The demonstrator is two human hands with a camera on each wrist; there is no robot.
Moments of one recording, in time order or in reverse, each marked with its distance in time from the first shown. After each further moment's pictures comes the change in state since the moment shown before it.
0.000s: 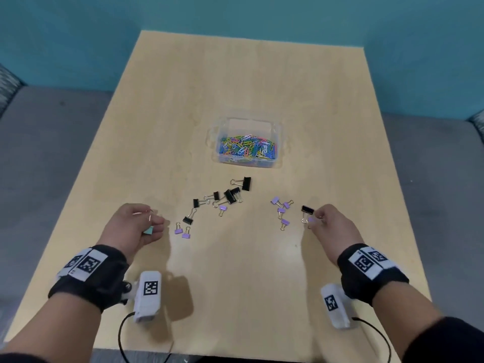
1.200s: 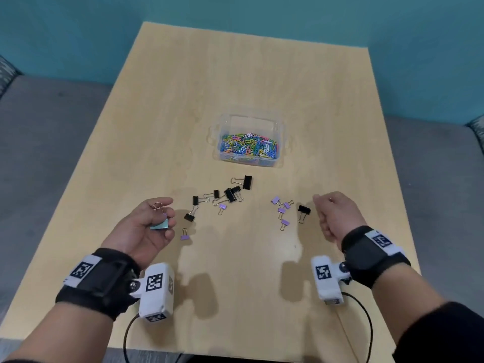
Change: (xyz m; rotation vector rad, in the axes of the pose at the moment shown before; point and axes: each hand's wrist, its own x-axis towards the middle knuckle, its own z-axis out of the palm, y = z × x) left_hand -0.020 0.007 0.019 -0.507 -0.272 -0.201; right_hand 0.020 -0.023 -0.015 0.582 -0.031 0.169
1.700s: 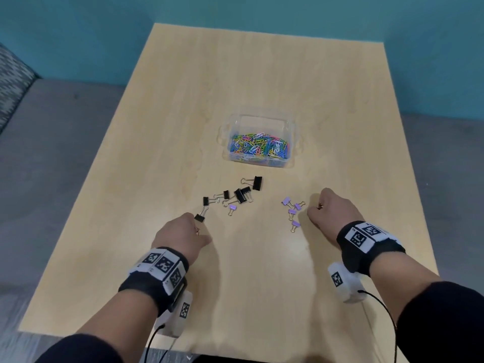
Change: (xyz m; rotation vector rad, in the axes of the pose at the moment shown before) left_hand 0.002 -0.032 0.034 1.667 0.339 0.130; right_hand 0.014 -0.002 0.018 -0.815 -0.036 -0.241
